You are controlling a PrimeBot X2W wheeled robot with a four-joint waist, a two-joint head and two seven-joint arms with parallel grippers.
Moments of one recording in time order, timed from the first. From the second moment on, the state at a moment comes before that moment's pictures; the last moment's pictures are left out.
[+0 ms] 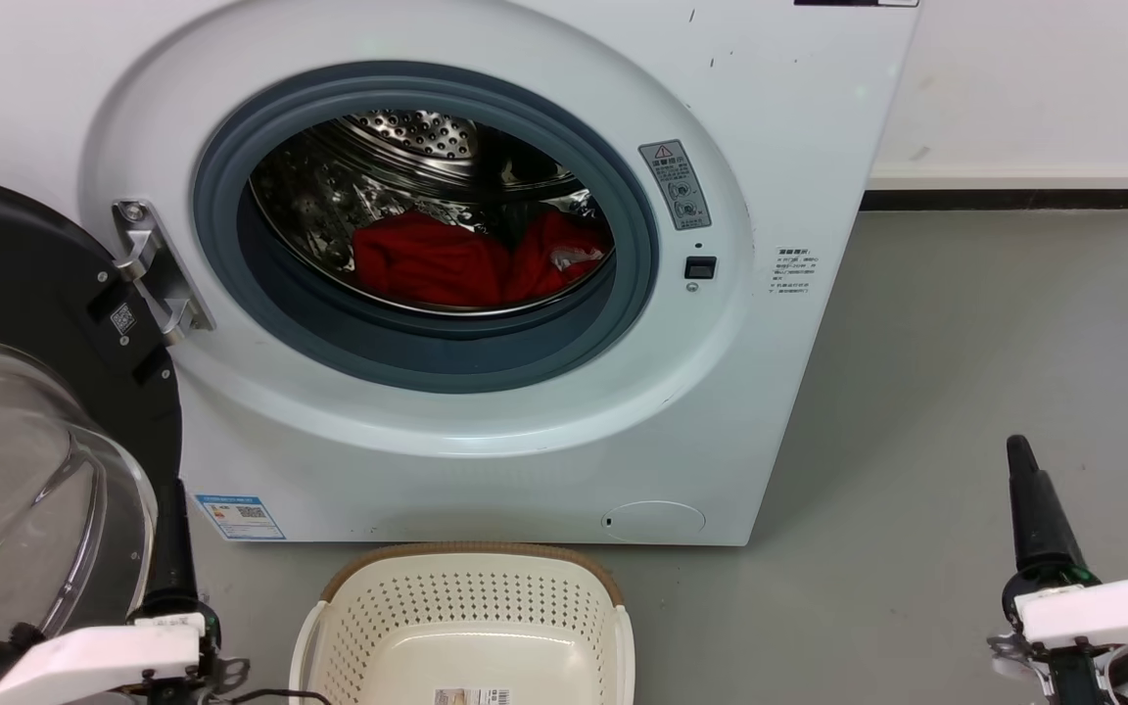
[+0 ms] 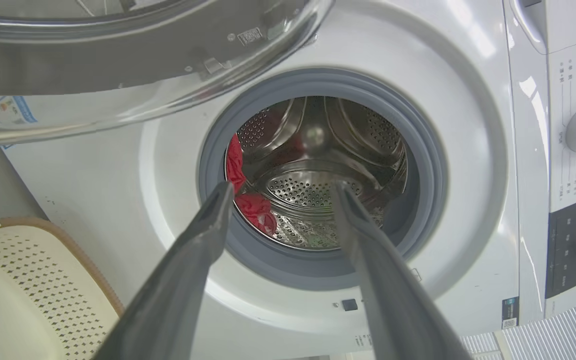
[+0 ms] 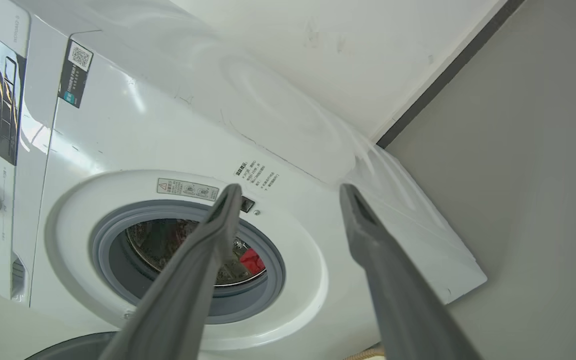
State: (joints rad) left arm -0.04 0.05 0.22 0.20 -1.26 -0.13 -0.05; right arm -0.04 -0.04 -0.13 0.16 1.01 0.13 -0.05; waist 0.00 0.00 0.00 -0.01
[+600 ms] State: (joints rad) left arm 0.00 0.05 0.13 -0.01 -0.88 -0.02 -0.11; right arm -0.03 -0.04 -0.07 0.01 0.51 0.13 -0.11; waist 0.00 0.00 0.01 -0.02
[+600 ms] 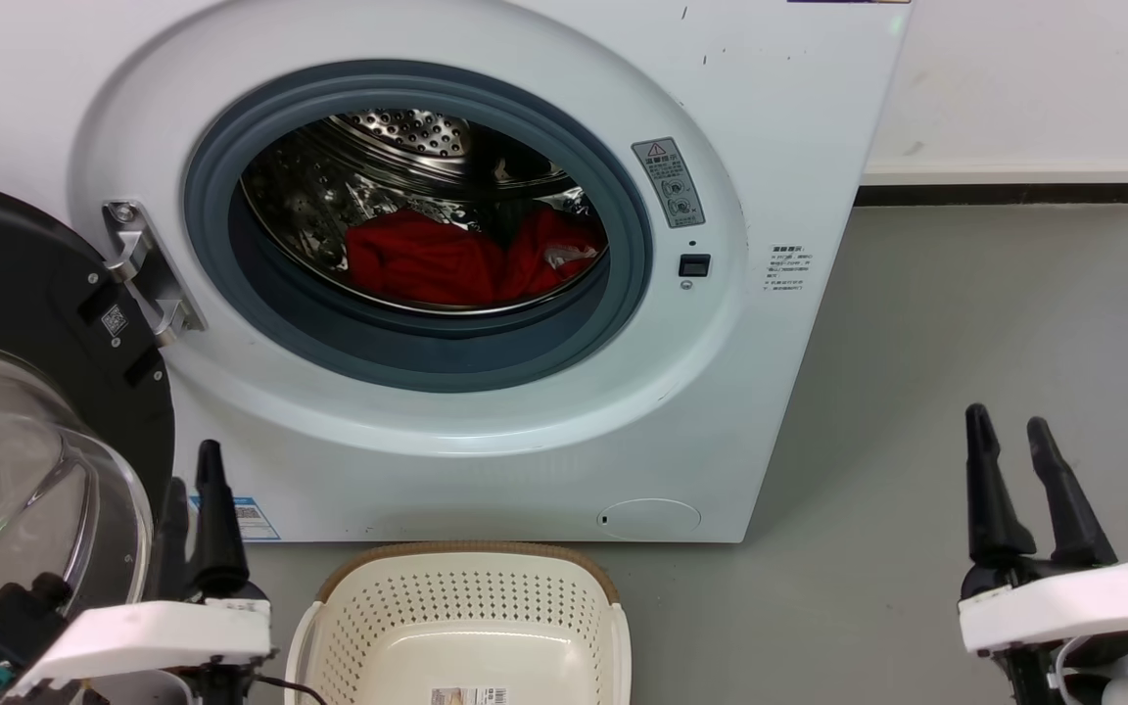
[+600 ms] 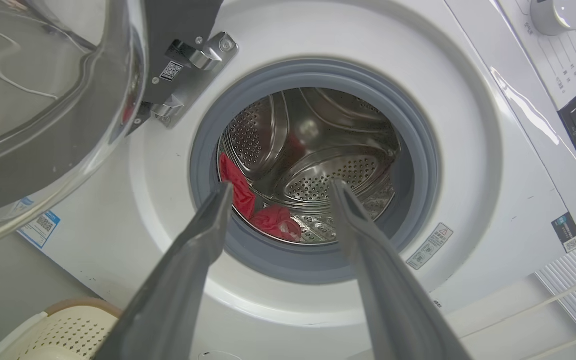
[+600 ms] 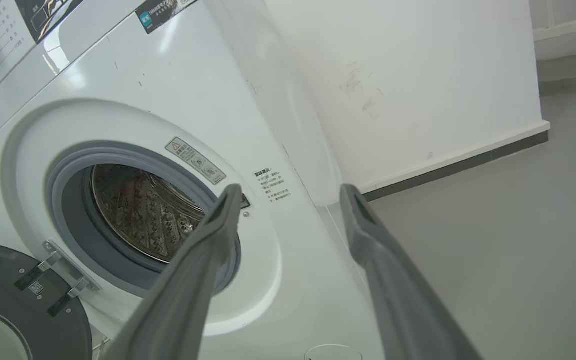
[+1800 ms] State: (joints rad) left arm 0.06 0.05 -0.07 -0.05 -0.32 0.04 -0.20; right arm 0.02 -0.05 0.00 0.02 0.06 0.13 -0.20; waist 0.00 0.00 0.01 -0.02
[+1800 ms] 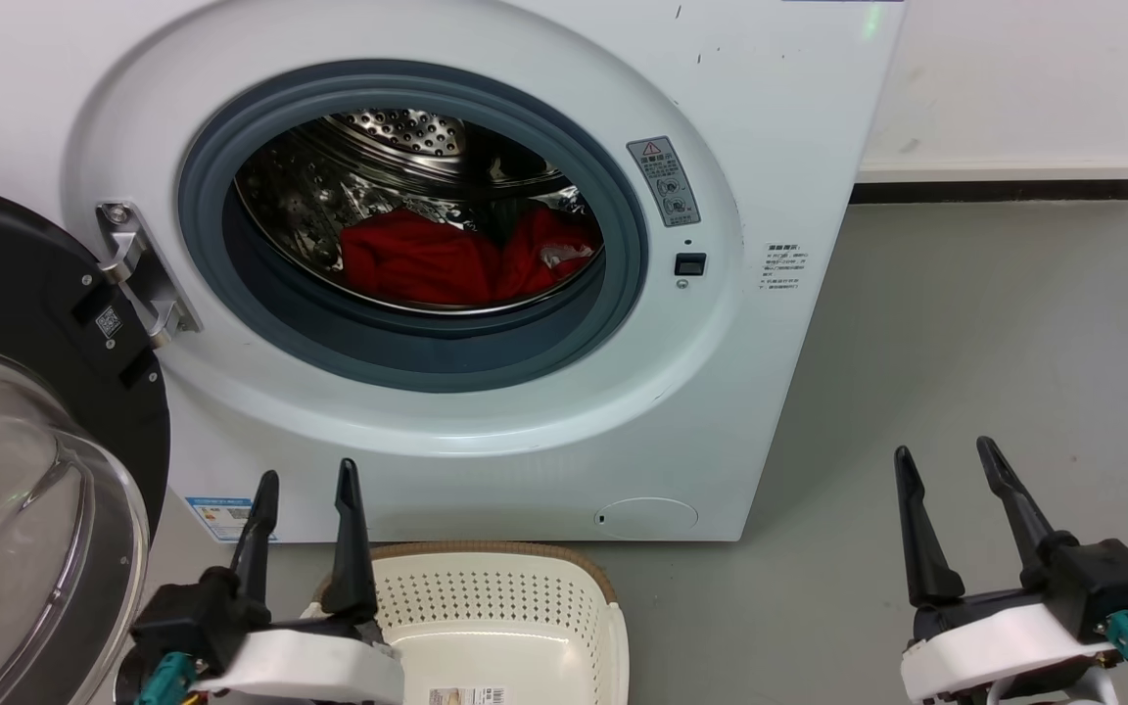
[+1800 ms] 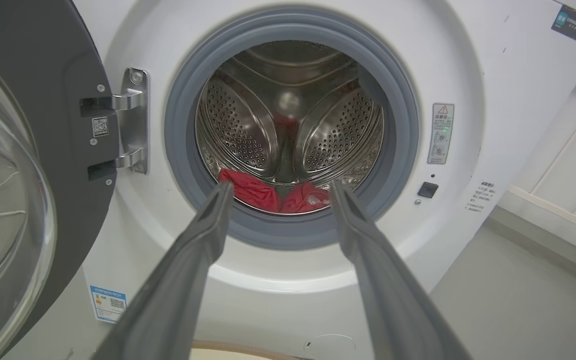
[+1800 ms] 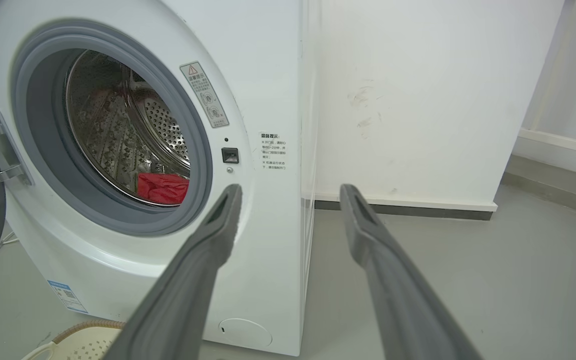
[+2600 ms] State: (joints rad) left arm 0.07 0.05 -0.12 0.08 -0.08 0.04 -0.25; right arm 0.03 -0.05 0.01 0.12 -0.04 0.13 -0.25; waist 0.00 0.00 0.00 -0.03
